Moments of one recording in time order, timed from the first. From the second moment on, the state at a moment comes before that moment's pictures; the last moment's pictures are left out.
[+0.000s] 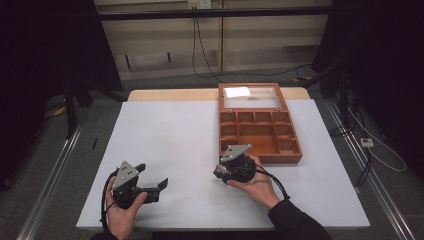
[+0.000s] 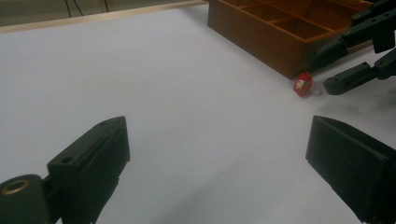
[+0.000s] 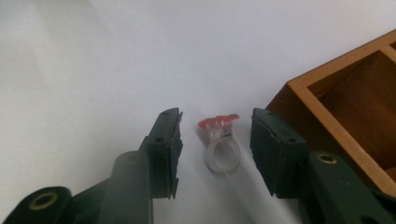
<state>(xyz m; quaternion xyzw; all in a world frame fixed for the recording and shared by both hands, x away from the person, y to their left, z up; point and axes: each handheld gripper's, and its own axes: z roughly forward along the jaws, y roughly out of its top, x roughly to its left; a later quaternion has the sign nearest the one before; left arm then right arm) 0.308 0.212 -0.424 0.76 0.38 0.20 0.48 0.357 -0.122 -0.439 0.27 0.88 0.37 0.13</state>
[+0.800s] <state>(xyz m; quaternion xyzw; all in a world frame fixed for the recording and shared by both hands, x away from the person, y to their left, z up) 0.308 0.212 -0.424 0.77 0.38 0.20 0.48 0.367 -0.120 -0.450 0.28 0.88 0.36 0.12</state>
